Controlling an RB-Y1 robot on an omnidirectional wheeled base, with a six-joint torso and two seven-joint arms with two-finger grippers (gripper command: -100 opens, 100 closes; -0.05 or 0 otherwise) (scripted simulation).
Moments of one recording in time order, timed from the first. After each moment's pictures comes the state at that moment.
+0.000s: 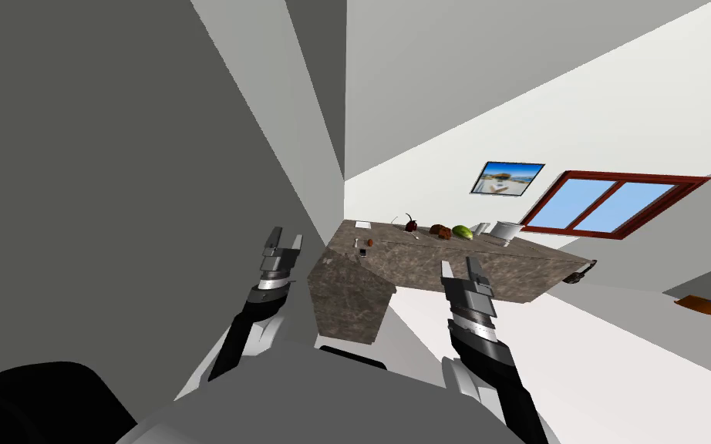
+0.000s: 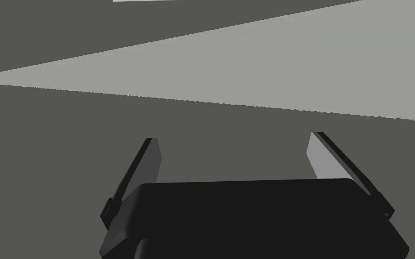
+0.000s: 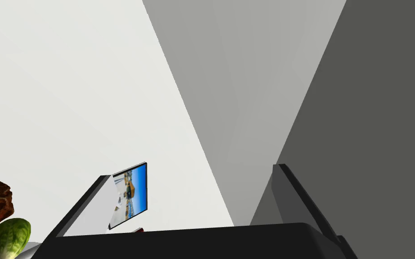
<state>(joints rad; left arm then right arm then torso) 0.53 0.04 0.02 -2.32 0.07 -0.58 0.02 0.53 -0.01 -0.05 -2.28 0.02 -0.50 -0.03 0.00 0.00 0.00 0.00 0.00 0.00</state>
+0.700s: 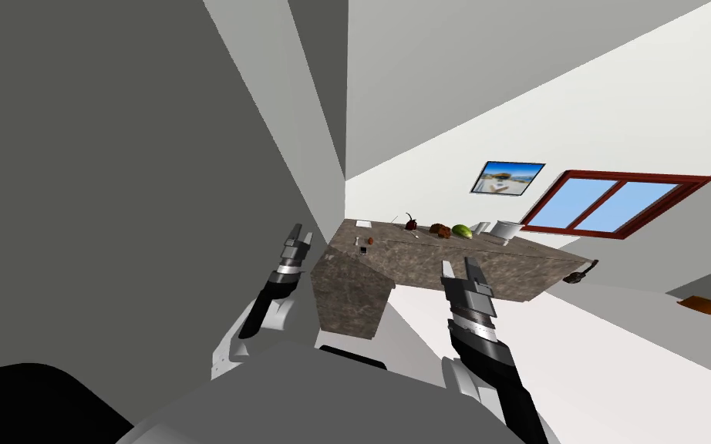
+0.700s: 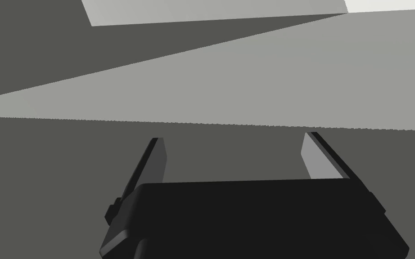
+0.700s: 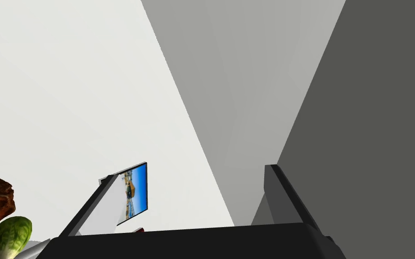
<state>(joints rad) 0.36 0.11 0.04 -2.21 0.06 -0.44 0.00 0.53 -0.01 -0.05 -2.28 0.02 -0.50 -0.03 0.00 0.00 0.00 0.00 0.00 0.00</state>
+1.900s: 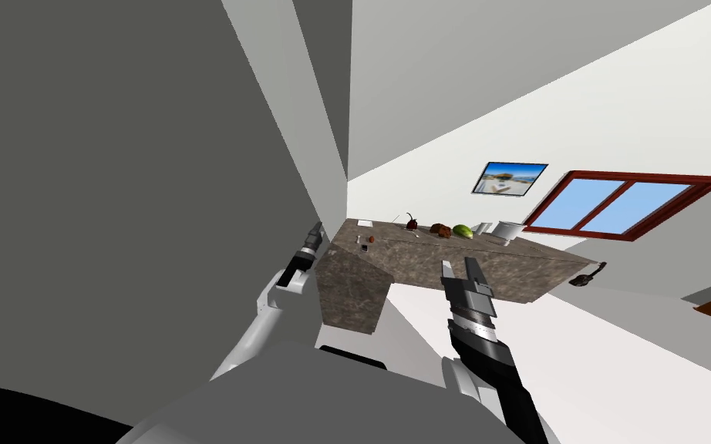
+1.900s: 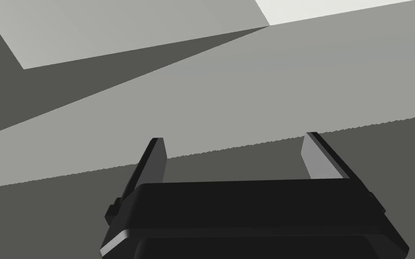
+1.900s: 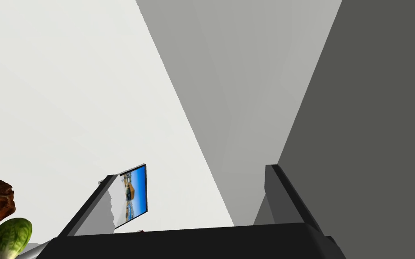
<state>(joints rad) 0.03 0.19 0.07 -1.94 0.06 -0.15 -0.05 0.53 -0.01 -0.05 -2.28 0.02 -0.50 -0.03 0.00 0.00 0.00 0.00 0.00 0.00</state>
